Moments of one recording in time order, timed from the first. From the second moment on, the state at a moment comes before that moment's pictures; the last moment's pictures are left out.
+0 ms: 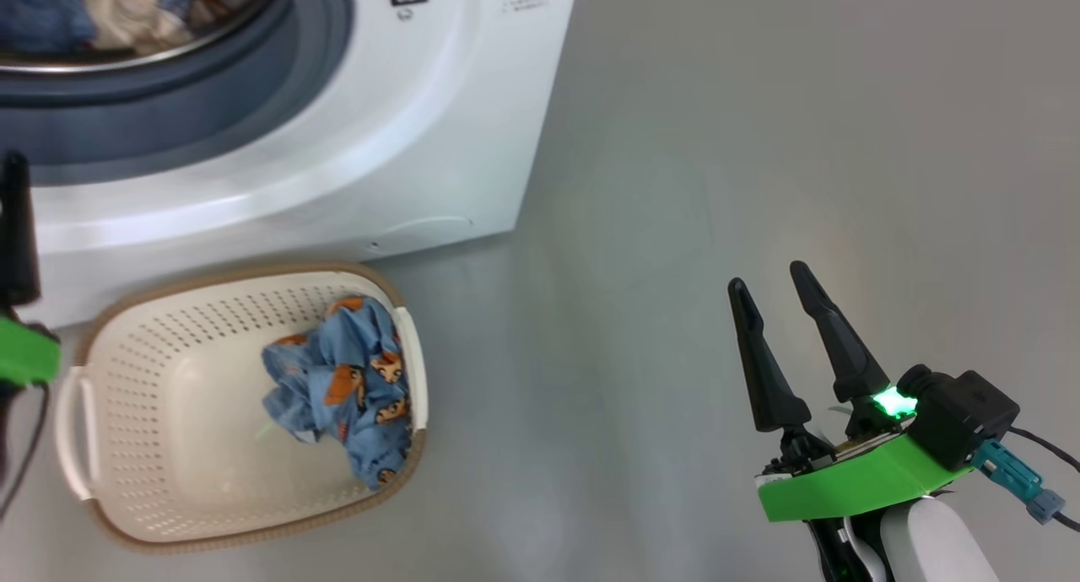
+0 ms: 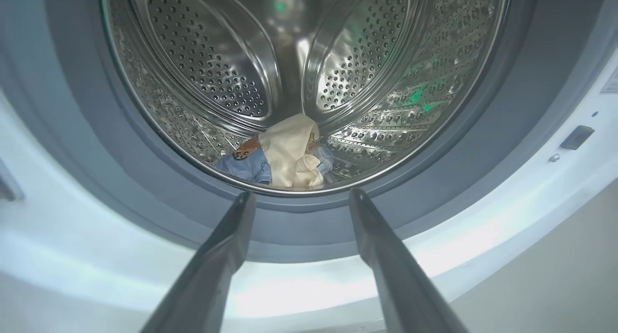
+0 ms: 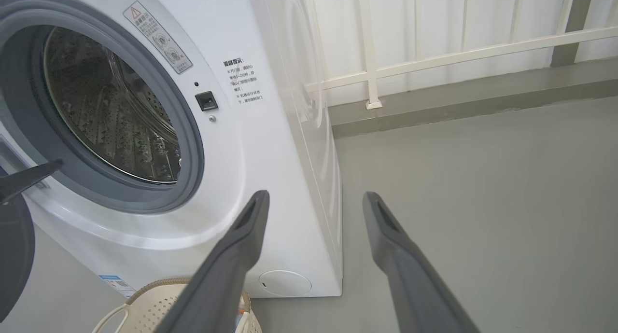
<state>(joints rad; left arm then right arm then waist) -0.56 0.65 -0.35 0.32 -0.91 -0.04 -0.25 -0.17 -0.05 0.15 -0.02 0.34 0.13 -0.26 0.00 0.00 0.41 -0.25</state>
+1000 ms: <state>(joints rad) -0.11 0.43 -0.07 0.10 -0.70 -0.05 -0.26 -0.18 -0.05 0.12 0.10 0.31 0.13 -0.26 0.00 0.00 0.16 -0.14</state>
